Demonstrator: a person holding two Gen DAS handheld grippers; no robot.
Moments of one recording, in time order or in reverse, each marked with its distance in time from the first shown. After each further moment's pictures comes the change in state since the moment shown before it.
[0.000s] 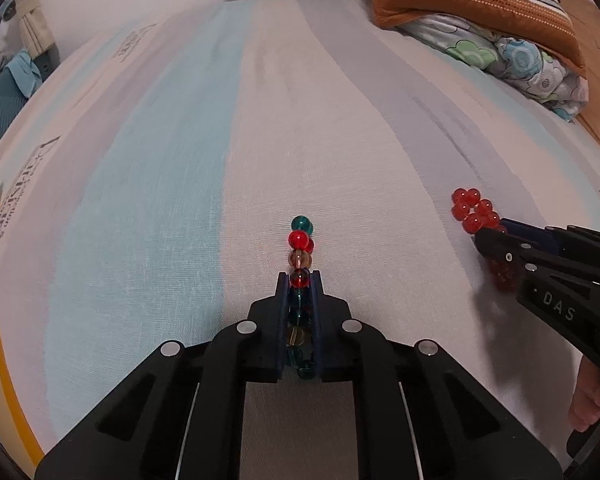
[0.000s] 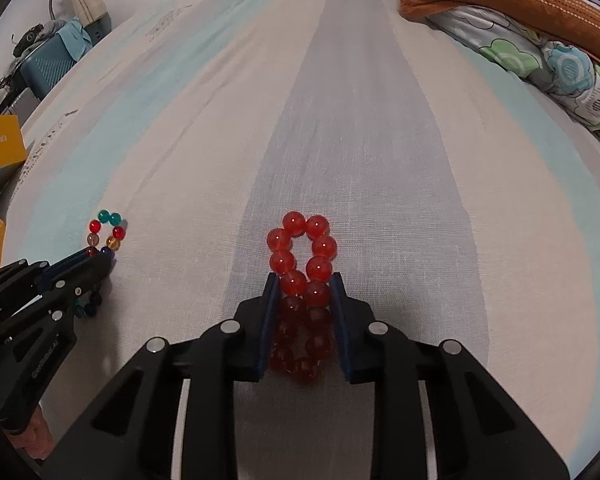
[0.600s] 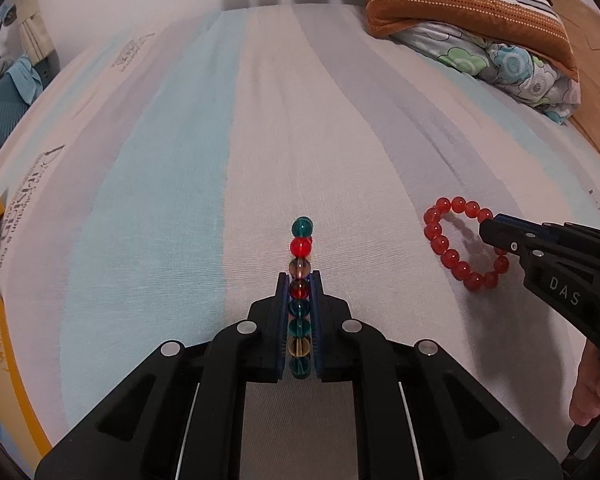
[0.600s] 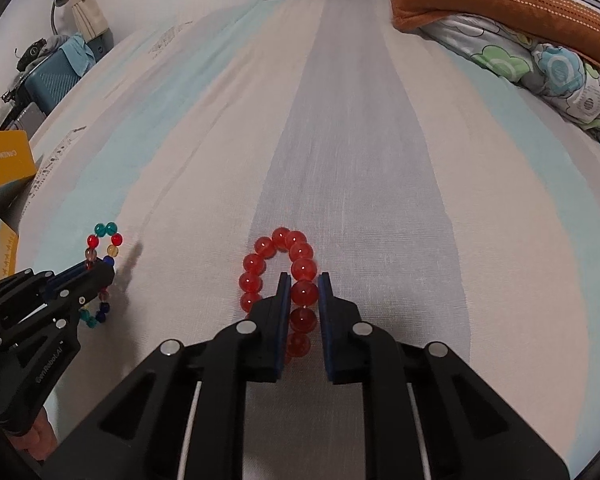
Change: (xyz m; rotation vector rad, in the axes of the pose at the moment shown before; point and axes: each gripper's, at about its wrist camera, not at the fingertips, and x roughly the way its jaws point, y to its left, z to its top) left arm -0.018 -0.003 0.002 0.006 -0.020 -0.004; right arm -0.025 -0.004 0.003 0.021 -0.038 0.023
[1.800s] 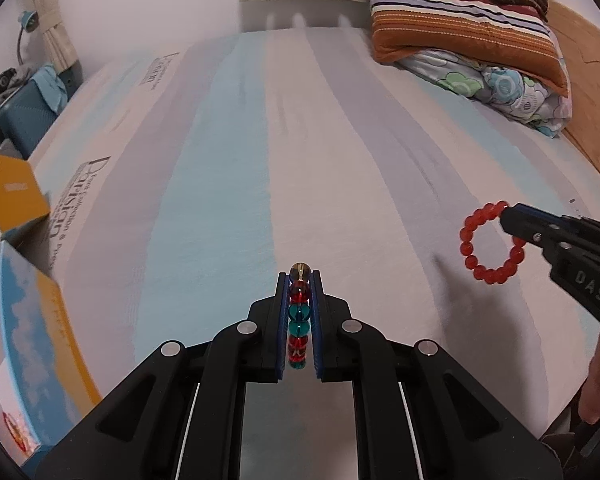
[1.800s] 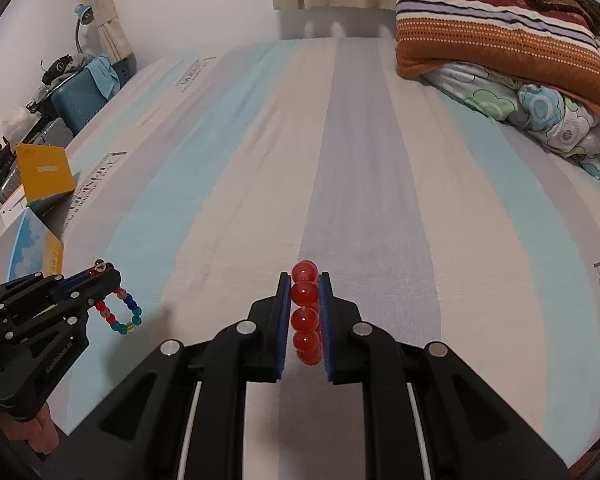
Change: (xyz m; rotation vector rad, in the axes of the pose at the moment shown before) left arm -0.089 0.019 -0.005 -0.016 -0.035 0.039; right arm -0.102 0.031 -0.003 -0.020 -0.105 0.018
